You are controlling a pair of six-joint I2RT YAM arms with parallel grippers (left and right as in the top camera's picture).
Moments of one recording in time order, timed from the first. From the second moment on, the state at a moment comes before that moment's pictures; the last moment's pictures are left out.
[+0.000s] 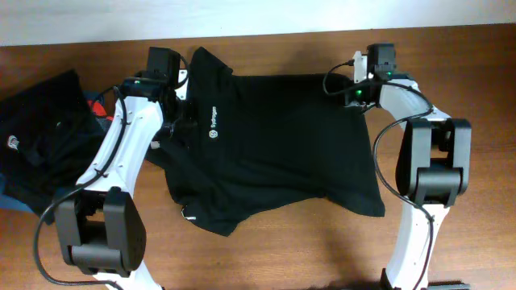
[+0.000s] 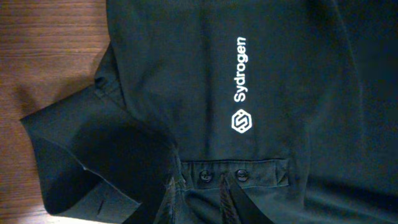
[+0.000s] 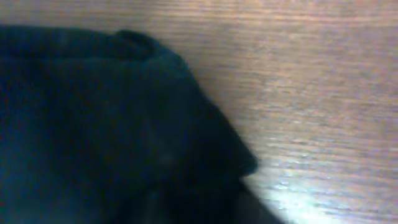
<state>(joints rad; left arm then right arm) -0.15 1.89 1.59 -0.91 0.02 -0.10 -0.05 2.28 1.66 -0.46 -0.12 -0.07</state>
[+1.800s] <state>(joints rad) -0.36 1.50 1.17 -1.09 0.09 -0.16 -0.16 2.00 1.91 -1.63 0.05 0.01</state>
